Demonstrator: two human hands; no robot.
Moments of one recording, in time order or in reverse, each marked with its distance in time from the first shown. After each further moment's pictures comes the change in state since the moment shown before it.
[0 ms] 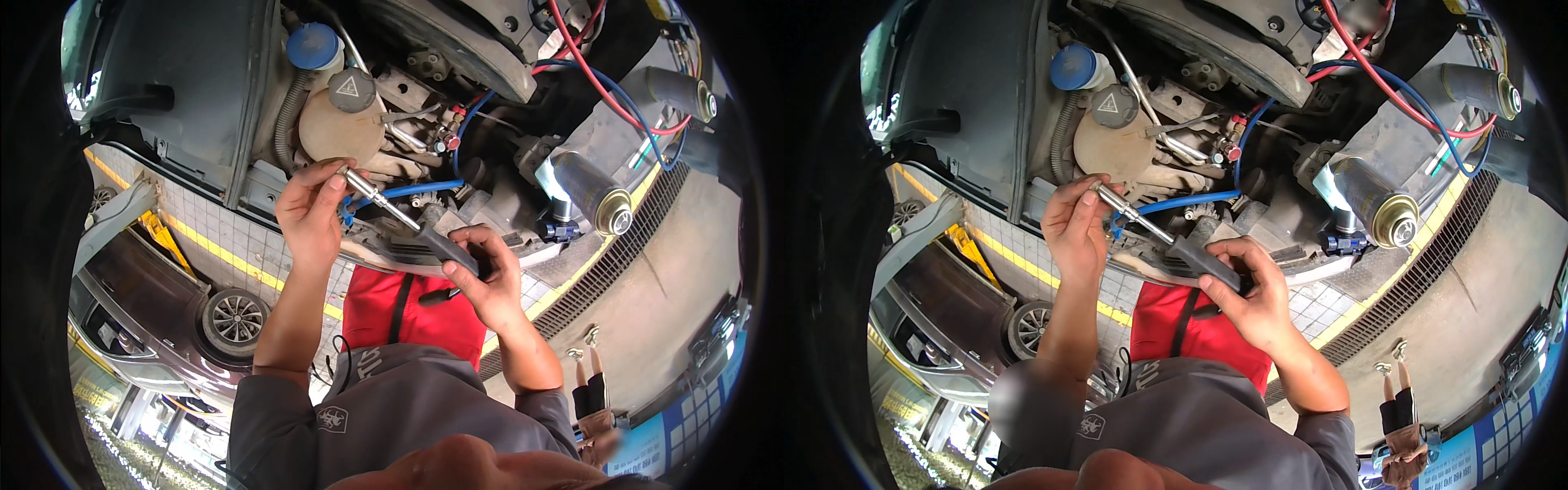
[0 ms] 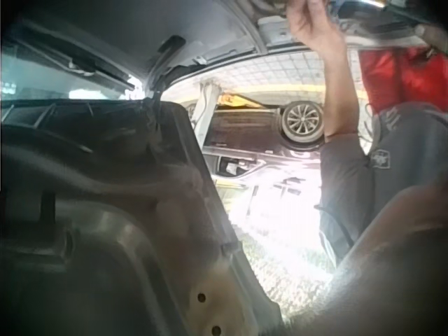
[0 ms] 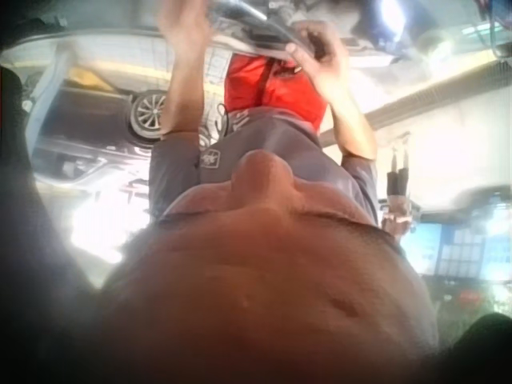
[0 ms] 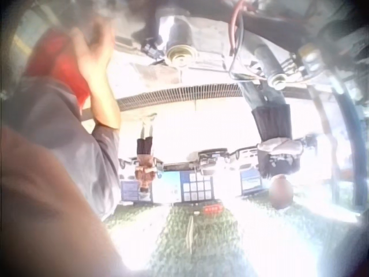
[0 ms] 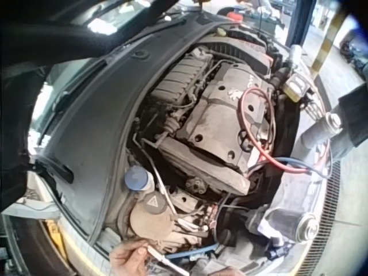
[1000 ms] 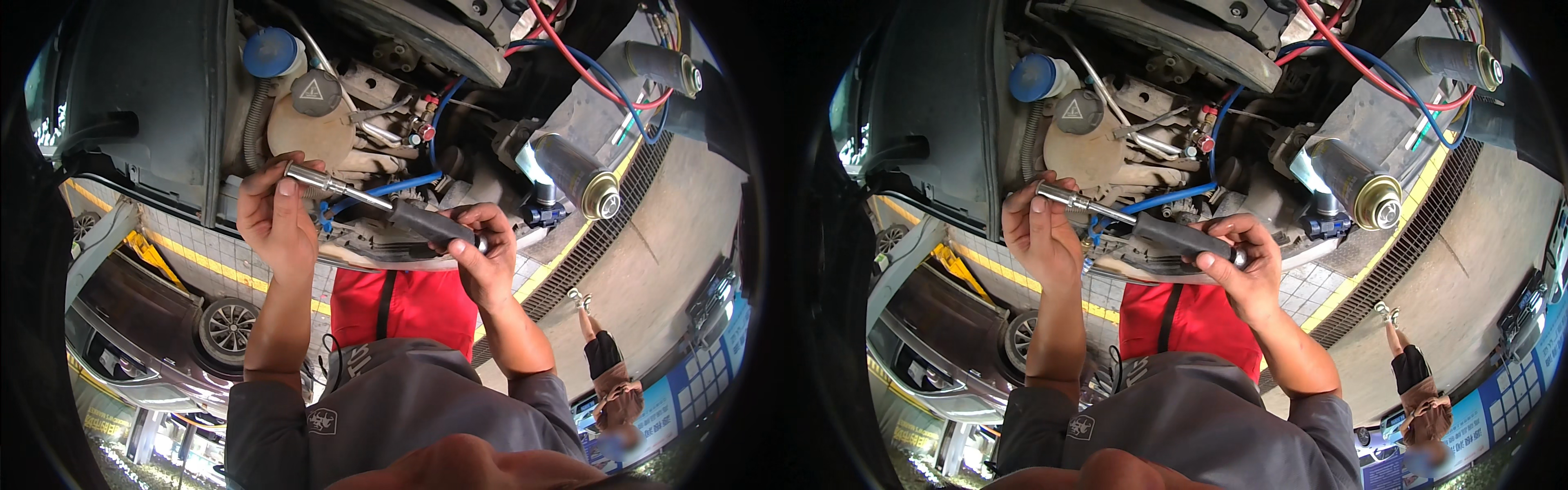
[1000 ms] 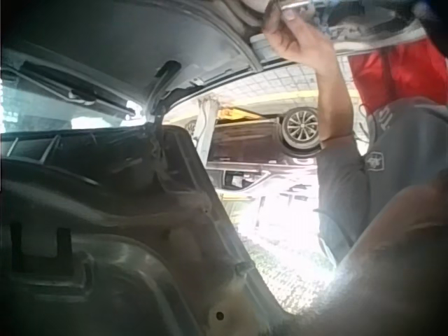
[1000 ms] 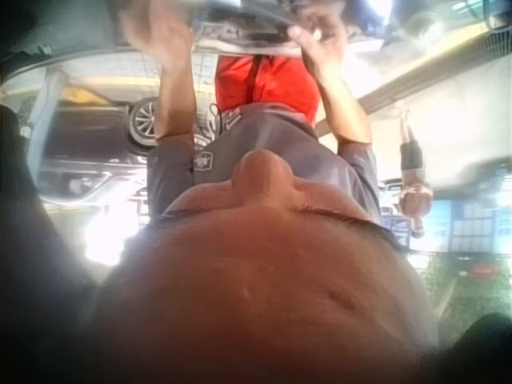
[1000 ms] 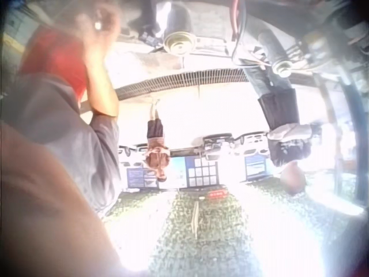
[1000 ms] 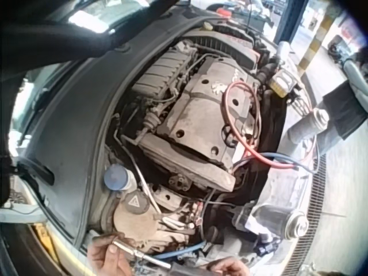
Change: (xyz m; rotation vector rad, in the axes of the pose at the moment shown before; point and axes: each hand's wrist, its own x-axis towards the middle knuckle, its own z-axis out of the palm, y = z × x) left_hand 0.016 0.002 0.008 0.080 0.018 0.225; right_hand 0.017 0.015 0.001 0.640 0.073 -0.084
